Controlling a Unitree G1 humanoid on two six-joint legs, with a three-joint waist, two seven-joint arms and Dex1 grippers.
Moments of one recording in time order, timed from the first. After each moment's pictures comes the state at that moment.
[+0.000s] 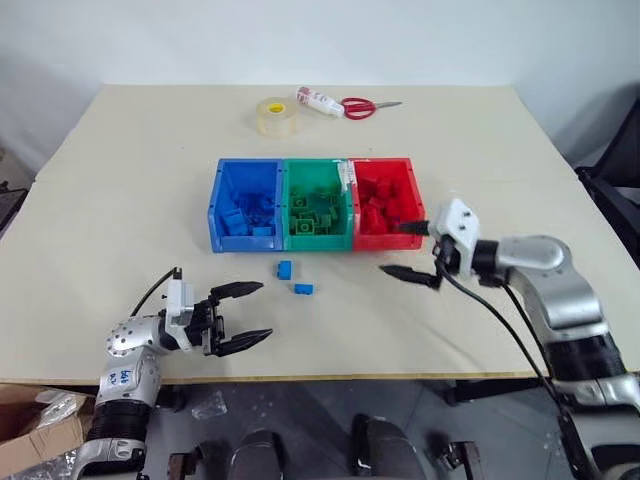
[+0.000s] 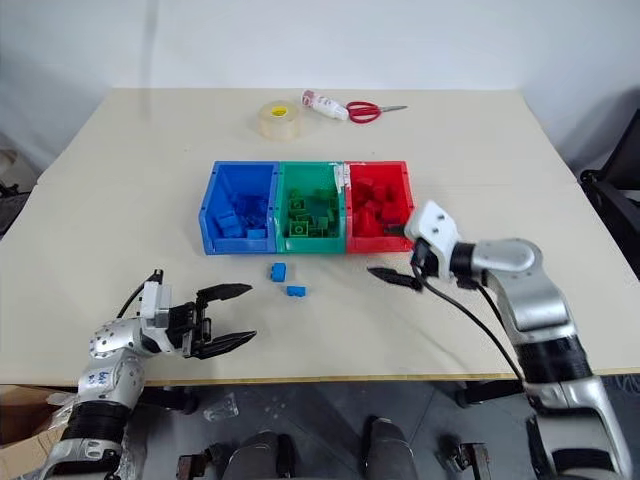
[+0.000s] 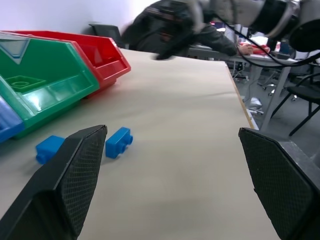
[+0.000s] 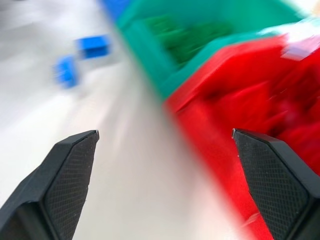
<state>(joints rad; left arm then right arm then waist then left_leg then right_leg) -0.26 0.45 0.14 0.33 -0.53 -0.16 -1.40 -0.39 -0.76 0.01 -0.12 0.31 0.39 1.09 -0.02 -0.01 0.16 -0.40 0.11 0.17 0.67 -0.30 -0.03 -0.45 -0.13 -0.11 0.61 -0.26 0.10</state>
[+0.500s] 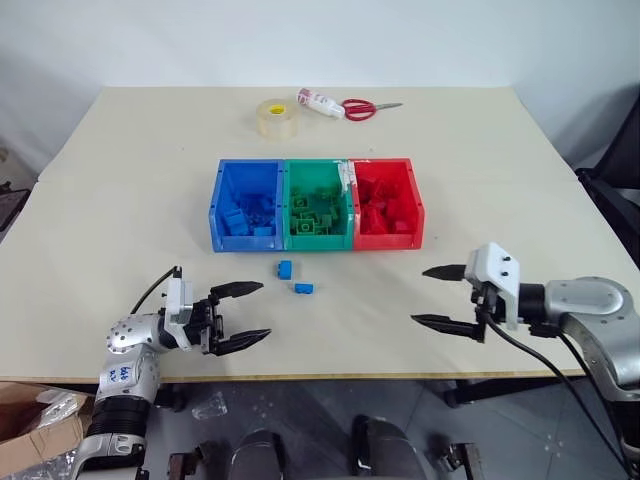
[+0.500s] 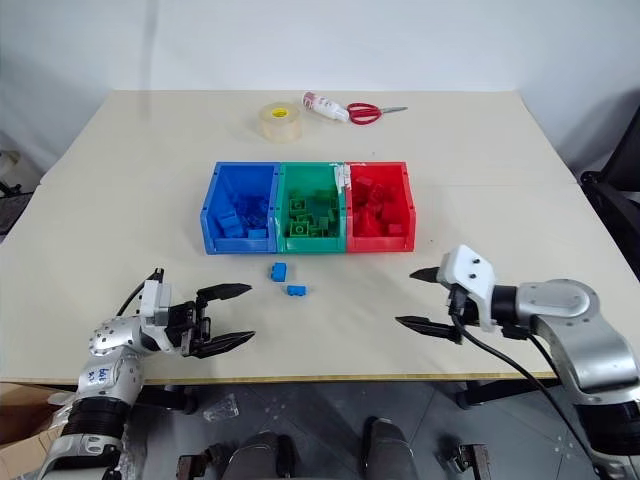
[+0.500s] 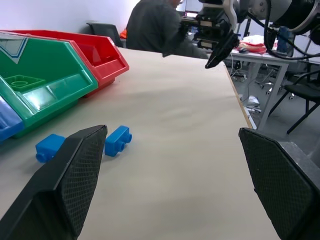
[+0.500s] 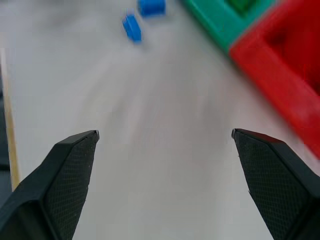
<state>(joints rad) -0.26 0.46 0.15 0.36 -0.53 -0.17 -1.42 -0.32 -0.78 0.03 -0.27 0.36 0.49 1.08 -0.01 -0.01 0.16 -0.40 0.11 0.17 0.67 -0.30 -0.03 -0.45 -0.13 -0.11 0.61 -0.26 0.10</state>
